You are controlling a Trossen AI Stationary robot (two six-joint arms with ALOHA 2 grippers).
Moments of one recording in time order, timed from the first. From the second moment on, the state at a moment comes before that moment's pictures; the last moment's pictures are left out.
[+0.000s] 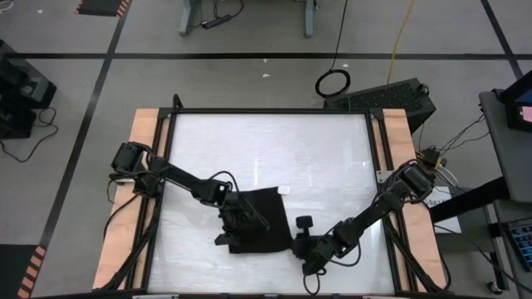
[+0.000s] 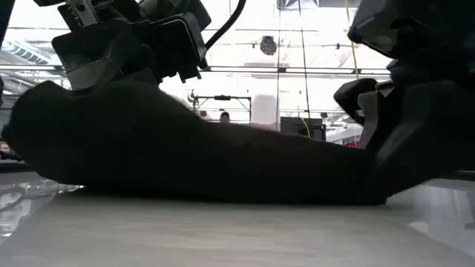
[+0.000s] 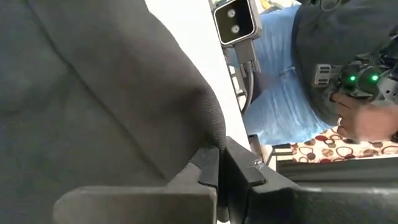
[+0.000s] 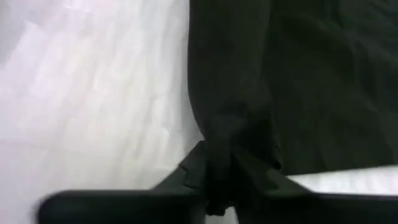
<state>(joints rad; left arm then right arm) -0.23 1.79 0.88 0.07 0.84 -0.38 0.65 1.91 0.96 0.01 0.44 0.36</state>
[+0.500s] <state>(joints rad) -0.34 1.79 0.88 0.00 0.79 -0.39 0.58 1.86 0.96 0.16 -0.09 0.62</state>
